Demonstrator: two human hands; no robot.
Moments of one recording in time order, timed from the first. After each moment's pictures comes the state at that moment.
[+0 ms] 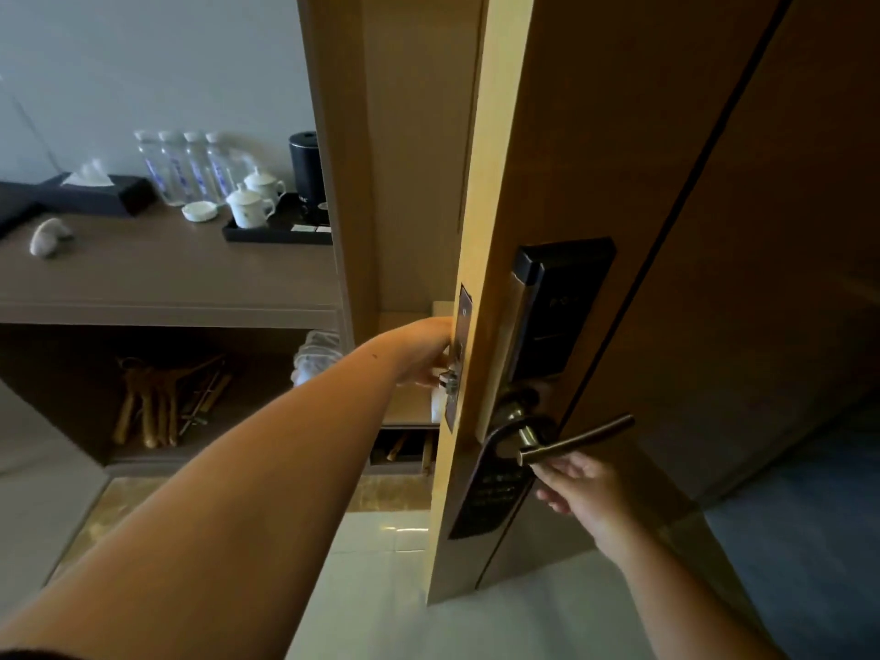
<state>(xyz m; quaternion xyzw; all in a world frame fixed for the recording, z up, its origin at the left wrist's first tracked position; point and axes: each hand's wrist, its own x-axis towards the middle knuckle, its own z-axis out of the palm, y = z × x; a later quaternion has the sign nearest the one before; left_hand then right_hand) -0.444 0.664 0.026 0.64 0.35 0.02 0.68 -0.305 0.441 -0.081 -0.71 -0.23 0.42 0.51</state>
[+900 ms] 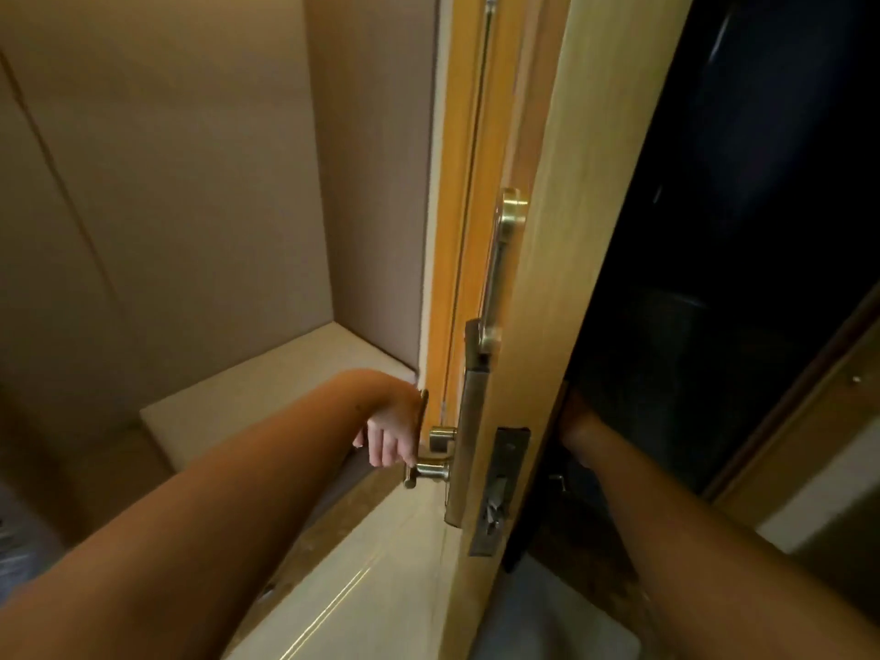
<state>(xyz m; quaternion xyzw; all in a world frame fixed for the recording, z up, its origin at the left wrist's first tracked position) -0.341 0.450 0.070 0.92 0.00 -0.38 0.11 -0.318 0.224 0.044 -0.80 0.04 0.11 0.58</state>
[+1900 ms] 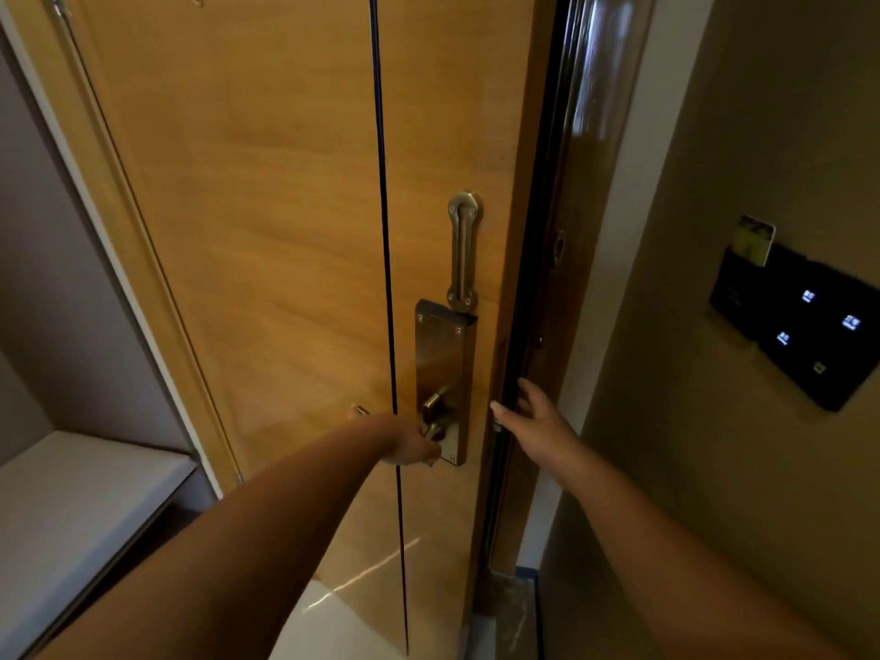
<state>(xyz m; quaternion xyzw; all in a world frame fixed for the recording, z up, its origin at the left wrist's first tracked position) -0.206 0.053 0.027 0.94 -0.22 -0.25 0.01 -0.303 -0.139 0.032 -0.79 0.15 -0.02 0.60</state>
